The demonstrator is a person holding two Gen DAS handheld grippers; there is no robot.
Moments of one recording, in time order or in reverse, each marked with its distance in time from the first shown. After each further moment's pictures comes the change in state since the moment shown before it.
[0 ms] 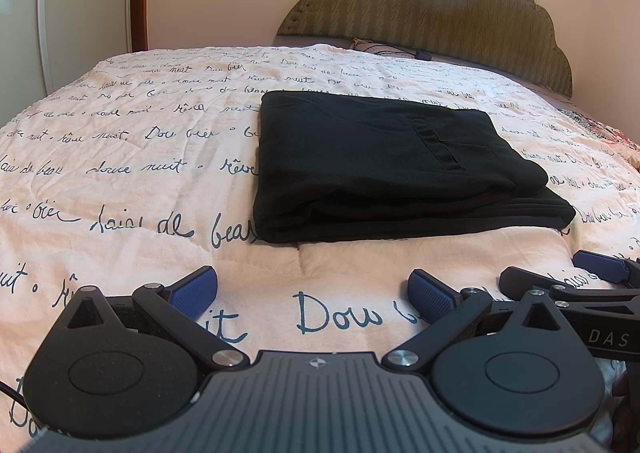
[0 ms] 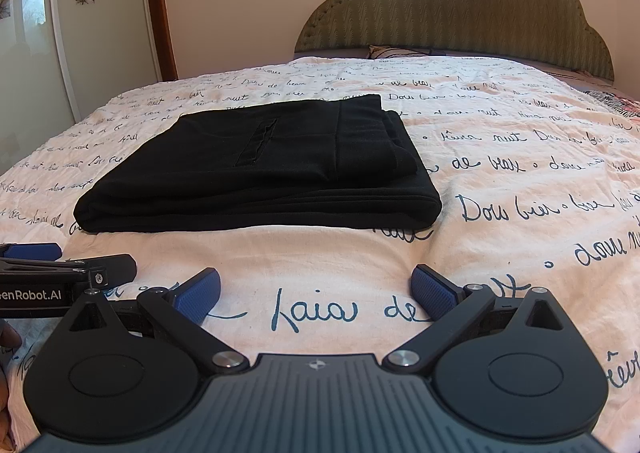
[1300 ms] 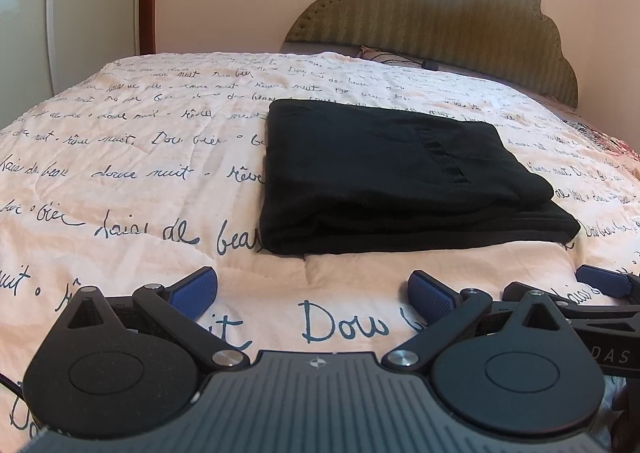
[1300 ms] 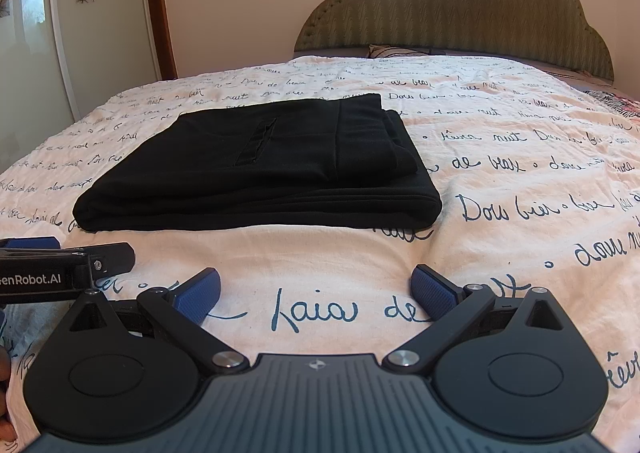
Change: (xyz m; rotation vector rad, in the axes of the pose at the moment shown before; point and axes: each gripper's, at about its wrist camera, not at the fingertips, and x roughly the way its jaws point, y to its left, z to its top) left arm -0.001 0.002 0.003 -0.024 -0.025 0.018; right arm 0.000 0.000 0.000 0.003 -0.001 0.001
